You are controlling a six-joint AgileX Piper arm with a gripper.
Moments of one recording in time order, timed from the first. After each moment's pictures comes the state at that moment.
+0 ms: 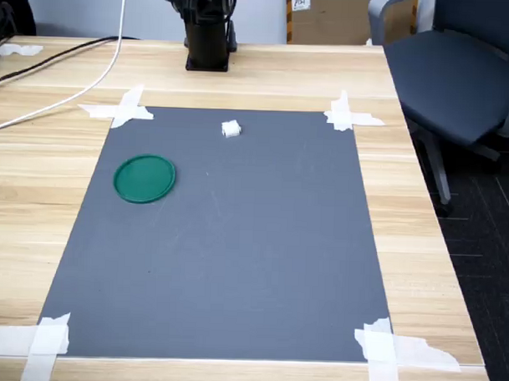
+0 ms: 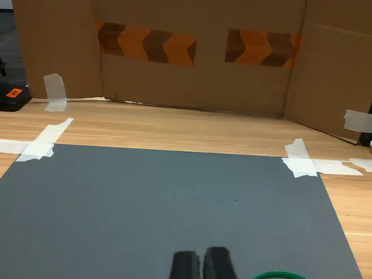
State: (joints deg) arm -0.8 -0.5 -0.5 73.7 6.3 -78.3
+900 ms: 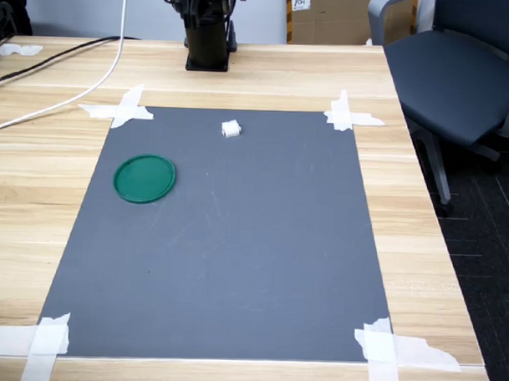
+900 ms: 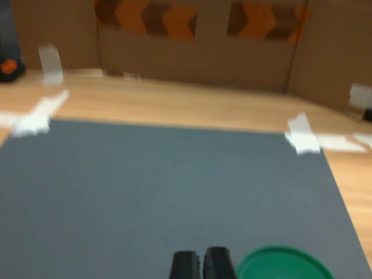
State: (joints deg) arm -0.7 4.5 -0.7 73.7 6.3 -79.8
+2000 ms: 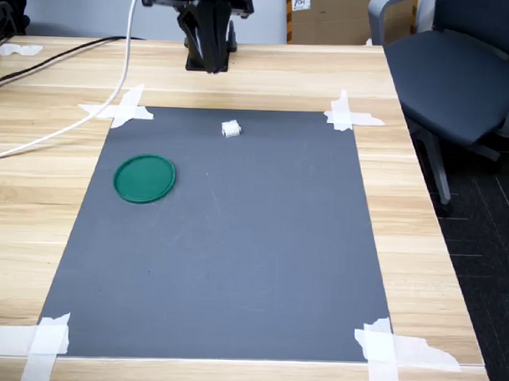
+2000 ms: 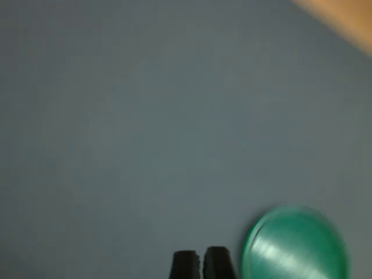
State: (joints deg) arm -0.7 46.2 -26.9 29.7 28.1 -65.2
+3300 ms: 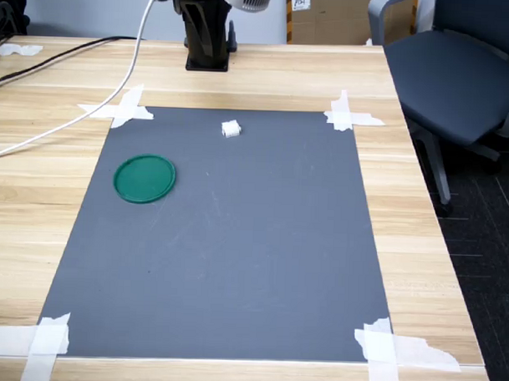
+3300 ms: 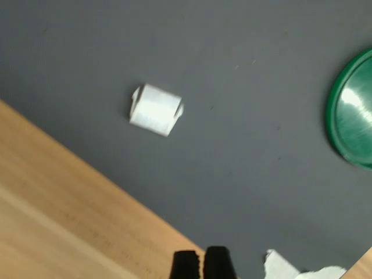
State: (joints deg) arm 11.2 49.6 -40.2 0.3 60.4 -36.8
